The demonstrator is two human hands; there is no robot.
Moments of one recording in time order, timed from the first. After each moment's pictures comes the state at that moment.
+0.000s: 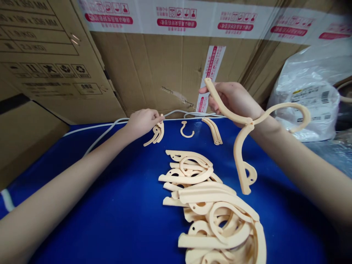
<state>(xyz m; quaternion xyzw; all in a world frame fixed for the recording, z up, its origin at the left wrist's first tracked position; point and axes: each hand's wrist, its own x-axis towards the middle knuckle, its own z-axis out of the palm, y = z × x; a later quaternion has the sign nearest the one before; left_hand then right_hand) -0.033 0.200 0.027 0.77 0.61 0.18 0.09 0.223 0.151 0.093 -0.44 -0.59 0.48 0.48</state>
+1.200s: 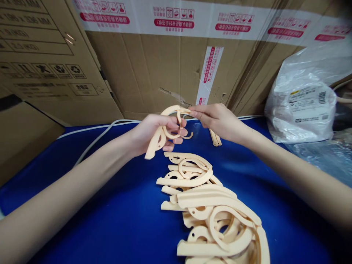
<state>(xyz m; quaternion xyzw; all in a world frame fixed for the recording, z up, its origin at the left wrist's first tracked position) 0.013 0.126 0.068 0.55 0.44 0.28 0.65 0.220 0.142 0.064 -0.51 -0.83 0.09 0.21</state>
